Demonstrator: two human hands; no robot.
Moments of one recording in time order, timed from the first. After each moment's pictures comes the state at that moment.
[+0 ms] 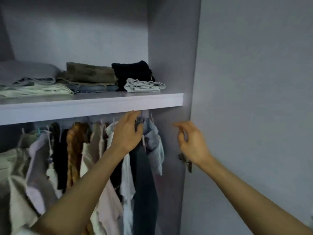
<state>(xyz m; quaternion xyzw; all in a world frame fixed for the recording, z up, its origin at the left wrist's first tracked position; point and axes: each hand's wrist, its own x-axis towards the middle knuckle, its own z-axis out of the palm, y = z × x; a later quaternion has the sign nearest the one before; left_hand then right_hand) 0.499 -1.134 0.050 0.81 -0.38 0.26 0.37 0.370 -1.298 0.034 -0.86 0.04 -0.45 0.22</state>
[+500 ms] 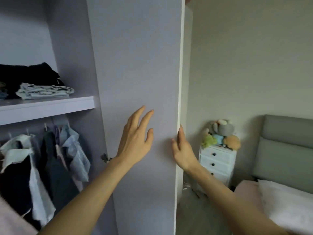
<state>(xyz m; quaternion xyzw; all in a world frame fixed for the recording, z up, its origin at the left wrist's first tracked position) 0.270 -1.296 0.051 0.63 -0.61 0.27 0.39 0.137 -1.399 0.004 -0.79 0.24 -0.47 0.30</state>
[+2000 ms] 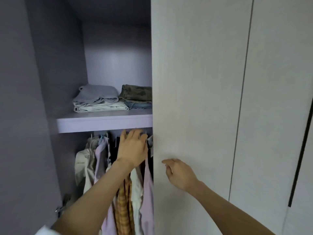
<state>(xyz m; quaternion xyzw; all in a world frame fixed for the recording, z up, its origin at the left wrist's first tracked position) 0.485 -0.989 0.063 0.90 -0.27 0.33 0.05 0.432 -1.167 -0.012 -0.97 -0.04 -0.20 0.13</state>
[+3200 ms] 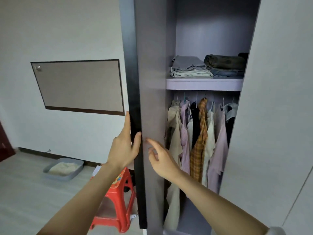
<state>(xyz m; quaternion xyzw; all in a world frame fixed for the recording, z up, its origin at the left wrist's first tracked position) 0.242 -0.652 -0.022 0.87 -0.10 0.38 0.30 0.263 -0.800 -0.066 -0.82 -0.31 -0.16 0.45</state>
